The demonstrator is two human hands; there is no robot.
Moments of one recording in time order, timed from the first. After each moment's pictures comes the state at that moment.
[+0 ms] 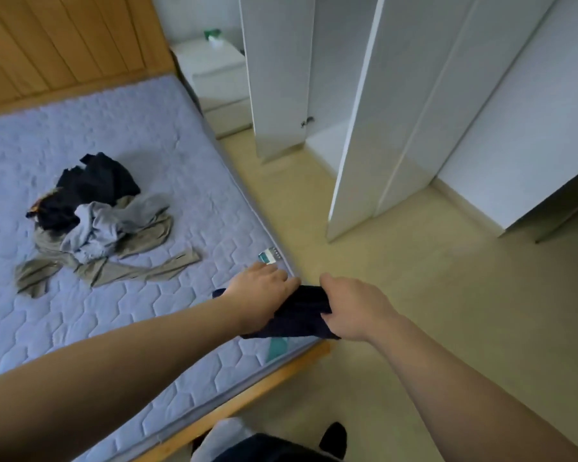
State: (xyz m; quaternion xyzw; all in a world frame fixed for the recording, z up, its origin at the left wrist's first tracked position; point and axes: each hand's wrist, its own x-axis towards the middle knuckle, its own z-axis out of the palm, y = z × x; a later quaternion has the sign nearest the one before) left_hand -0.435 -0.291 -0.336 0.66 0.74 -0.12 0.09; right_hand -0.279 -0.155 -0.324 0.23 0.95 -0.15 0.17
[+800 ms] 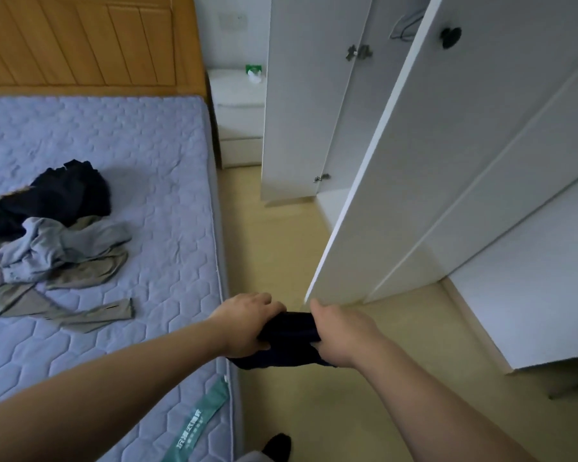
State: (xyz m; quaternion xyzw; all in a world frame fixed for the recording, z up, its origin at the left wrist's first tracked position) left_hand -0.559 -0.003 -0.365 0.51 0.84 0.01 0.20; right_hand -0.441 0.171 -0.317 0.10 0.96 -0.07 0.25
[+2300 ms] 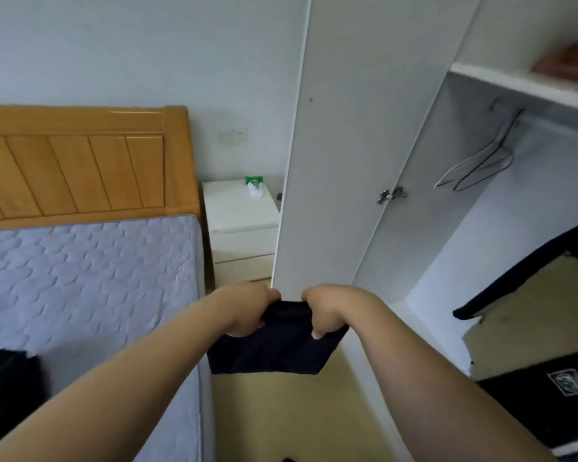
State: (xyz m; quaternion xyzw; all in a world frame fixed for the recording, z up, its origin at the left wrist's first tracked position) left_hand -1.178 0.221 -0.213 0.49 0.85 -0.03 0.19; right_hand -1.090 0.383 -0.186 0.13 0.93 -0.07 0.33
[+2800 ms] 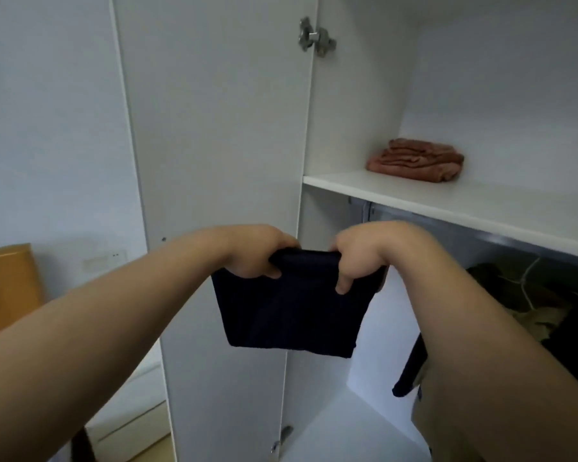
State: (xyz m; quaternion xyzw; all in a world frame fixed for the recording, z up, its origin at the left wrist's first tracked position) left_hand -1.273 0.511 0.041 0.69 0.73 0.00 0.03; right_hand -1.095 0.617 0.068 0.34 0.93 -0.11 0.13
